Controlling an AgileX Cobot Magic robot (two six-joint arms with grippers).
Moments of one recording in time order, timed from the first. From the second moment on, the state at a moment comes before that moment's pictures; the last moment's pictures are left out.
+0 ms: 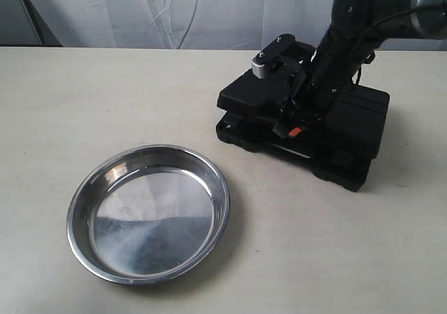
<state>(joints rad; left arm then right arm) 0.01 0.00 0.00 0.34 0.35 -0.28 0.35 1.94 -1.36 0.22 0.85 -0.70</state>
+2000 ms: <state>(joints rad) 0.01 0.00 0.00 0.34 0.35 -0.28 0.10 1.79 -1.36 -0.92 0.58 0.38</state>
